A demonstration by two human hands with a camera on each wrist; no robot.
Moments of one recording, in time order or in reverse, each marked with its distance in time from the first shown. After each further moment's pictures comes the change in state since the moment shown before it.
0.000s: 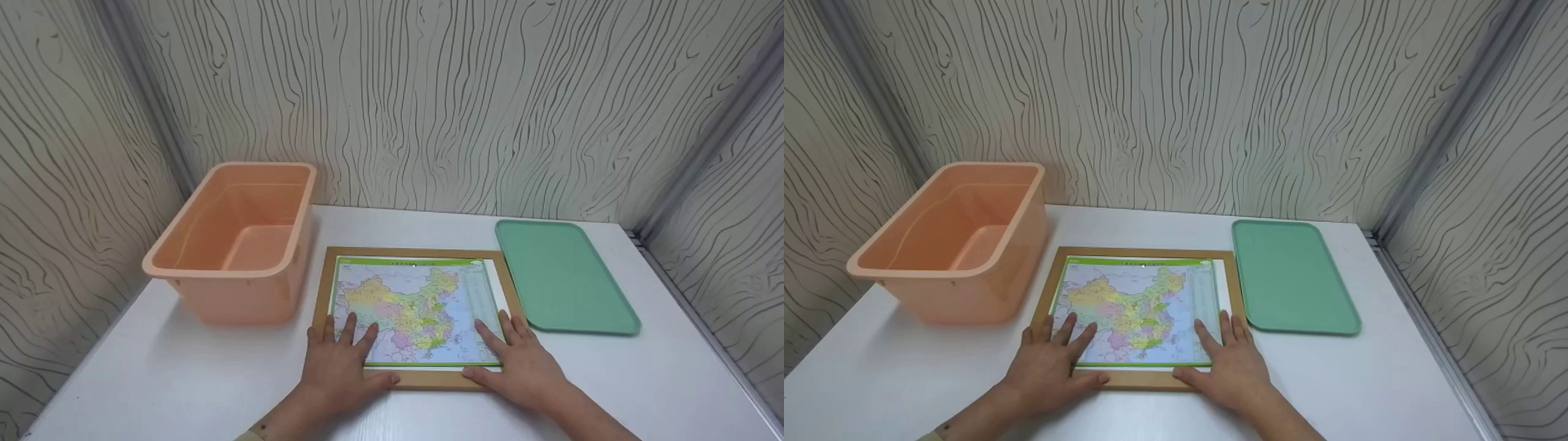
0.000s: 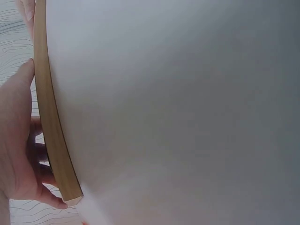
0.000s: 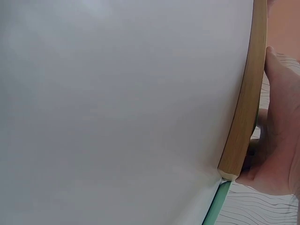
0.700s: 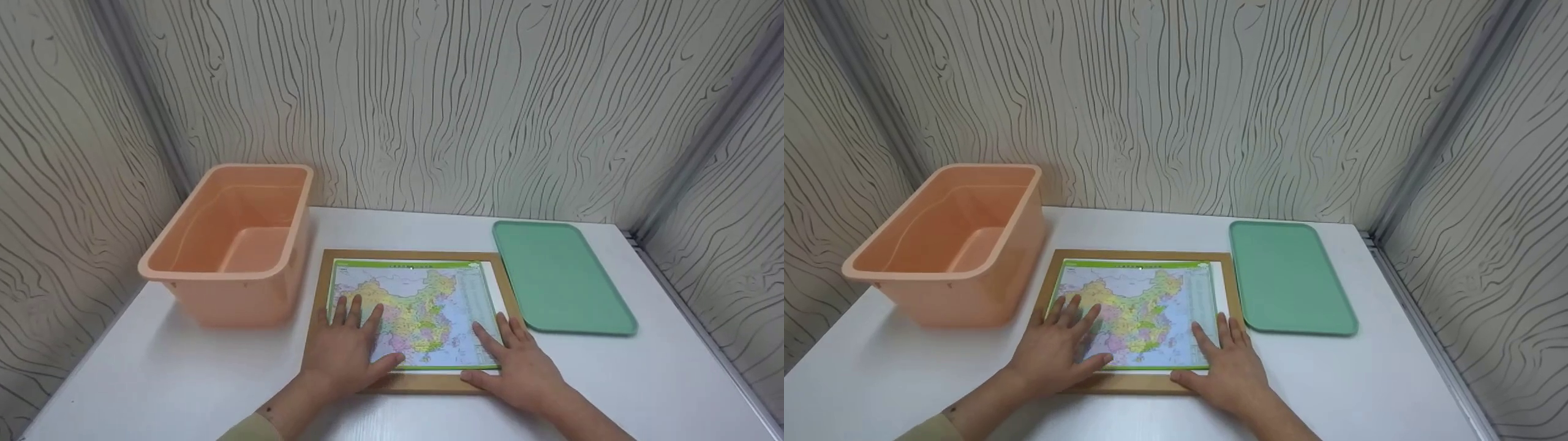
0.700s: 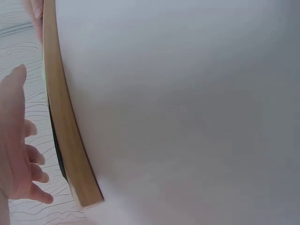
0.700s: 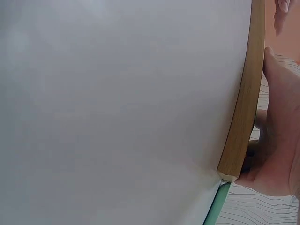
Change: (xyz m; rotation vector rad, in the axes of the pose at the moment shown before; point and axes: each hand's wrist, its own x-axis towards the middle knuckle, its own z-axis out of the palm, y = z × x) left_hand 0.026 0.004 -0.017 0.088 0.101 0.065; right_hand -0.001 -0.003 -0.003 0.013 -0.022 0.016
